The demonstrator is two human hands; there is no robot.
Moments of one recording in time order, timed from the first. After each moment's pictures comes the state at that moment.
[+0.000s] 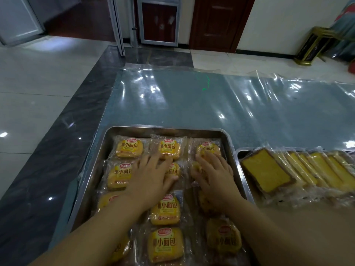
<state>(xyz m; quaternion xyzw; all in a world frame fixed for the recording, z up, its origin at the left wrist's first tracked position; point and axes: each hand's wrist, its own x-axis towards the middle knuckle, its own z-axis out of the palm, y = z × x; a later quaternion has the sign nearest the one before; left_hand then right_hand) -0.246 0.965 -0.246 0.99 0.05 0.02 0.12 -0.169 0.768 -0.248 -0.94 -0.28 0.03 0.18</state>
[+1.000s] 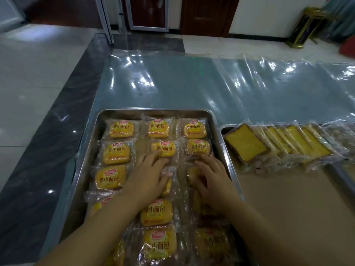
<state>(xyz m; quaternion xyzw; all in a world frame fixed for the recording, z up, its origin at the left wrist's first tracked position) -0.301 0.922 -0.233 0.98 0.04 0.01 0.21 -0.240 0.716 -0.244 -0.94 -0.27 0.05 0.21</state>
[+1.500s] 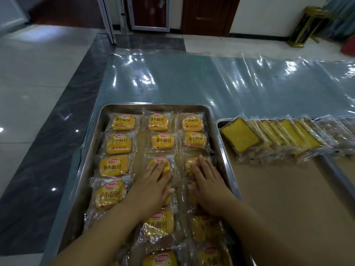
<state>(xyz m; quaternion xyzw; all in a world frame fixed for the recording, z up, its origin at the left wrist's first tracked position) -0.349 0.900 -0.245 0.99 -0.03 -0.10 0.13 -0.272 0.701 -0.250 -0.93 -0.30 0.18 0.09</state>
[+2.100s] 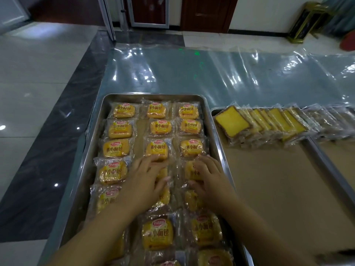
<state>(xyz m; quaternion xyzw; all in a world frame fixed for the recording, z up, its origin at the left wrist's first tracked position) -0.399 0.878 -0.218 0.97 0.03 0.04 0.23 -0.327 0.673 -0.223 -0.93 -0.31 0.06 0.19</state>
